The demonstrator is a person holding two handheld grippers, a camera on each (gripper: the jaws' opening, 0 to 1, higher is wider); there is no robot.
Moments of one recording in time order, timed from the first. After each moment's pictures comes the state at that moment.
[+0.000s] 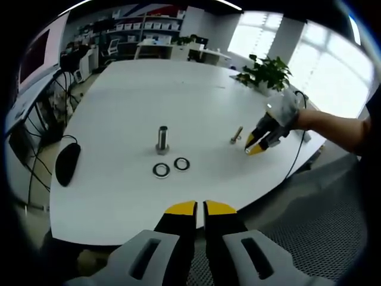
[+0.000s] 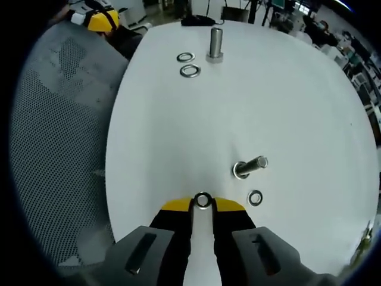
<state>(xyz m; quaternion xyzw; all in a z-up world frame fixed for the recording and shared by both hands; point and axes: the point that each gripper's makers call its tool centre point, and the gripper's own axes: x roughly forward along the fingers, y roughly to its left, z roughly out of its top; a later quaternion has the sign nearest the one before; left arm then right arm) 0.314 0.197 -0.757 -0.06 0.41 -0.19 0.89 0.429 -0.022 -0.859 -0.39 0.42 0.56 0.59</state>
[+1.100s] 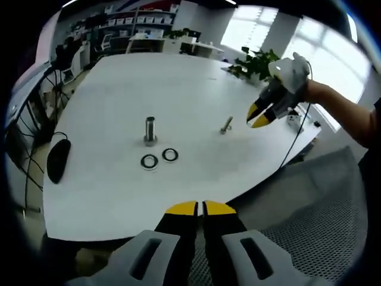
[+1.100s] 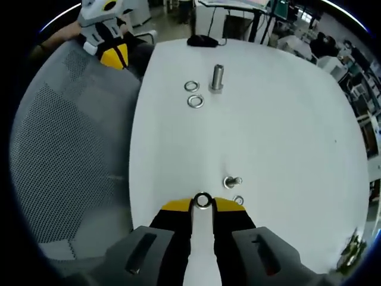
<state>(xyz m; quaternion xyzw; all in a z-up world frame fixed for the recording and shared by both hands) 0.297 0.178 -0.767 -0.05 0.44 -0.23 0.86 0.427 -0.010 -0.784 -0.41 0.40 0.57 0.59</state>
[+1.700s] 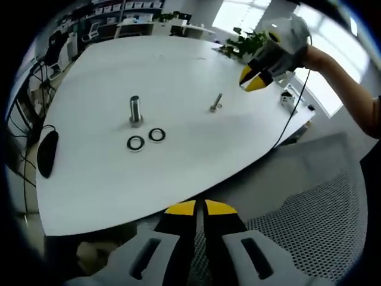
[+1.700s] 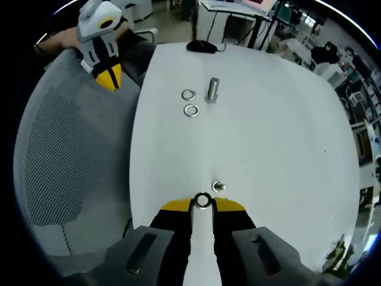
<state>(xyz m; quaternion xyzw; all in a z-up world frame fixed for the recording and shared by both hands) 0.277 0.170 -0.780 -0.04 0.49 -0.26 0.83 0.438 -0.003 -0.757 -0.44 0.39 0.56 0.58</state>
